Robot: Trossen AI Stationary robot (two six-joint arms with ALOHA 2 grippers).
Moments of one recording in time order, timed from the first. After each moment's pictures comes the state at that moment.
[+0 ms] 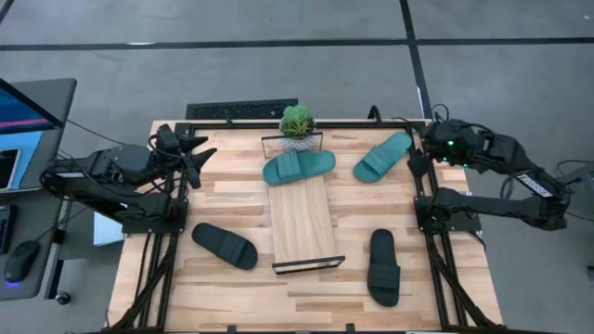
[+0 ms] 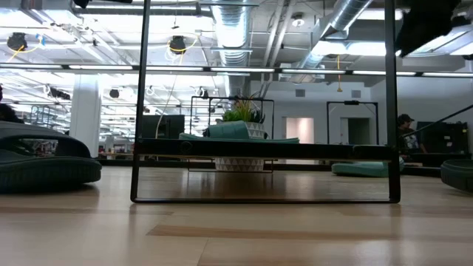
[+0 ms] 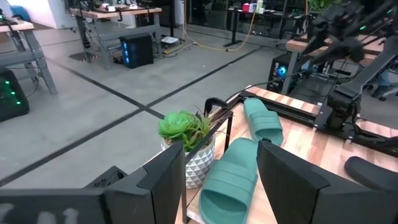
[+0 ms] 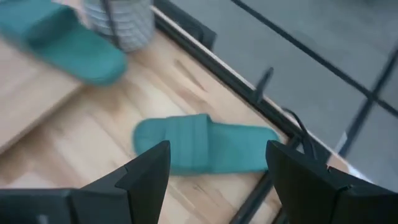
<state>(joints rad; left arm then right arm) -0.12 0.61 0.97 -0.61 -0.71 -0.25 -0.46 0.69 1.07 -1.23 0.34 0.14</state>
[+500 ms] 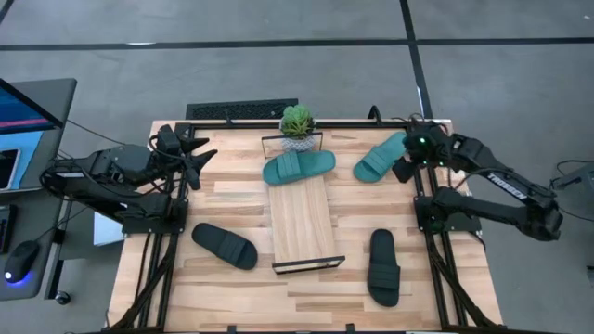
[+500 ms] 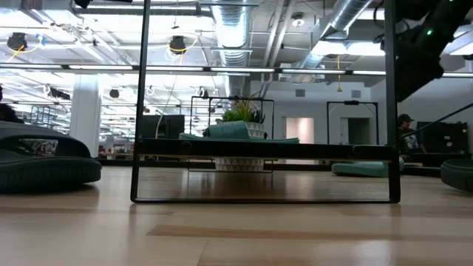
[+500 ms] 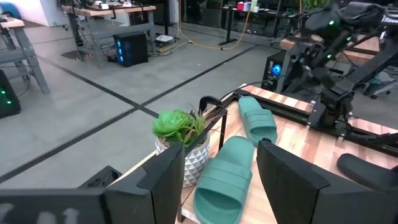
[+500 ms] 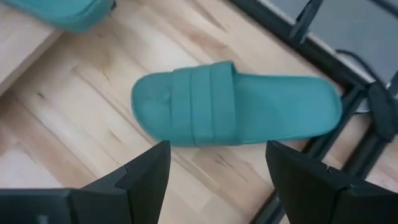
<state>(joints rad) -0.12 0.61 0.97 -0.61 -0.69 -0.25 -0.69 0.73 0.79 -1.05 0.10 0.07</state>
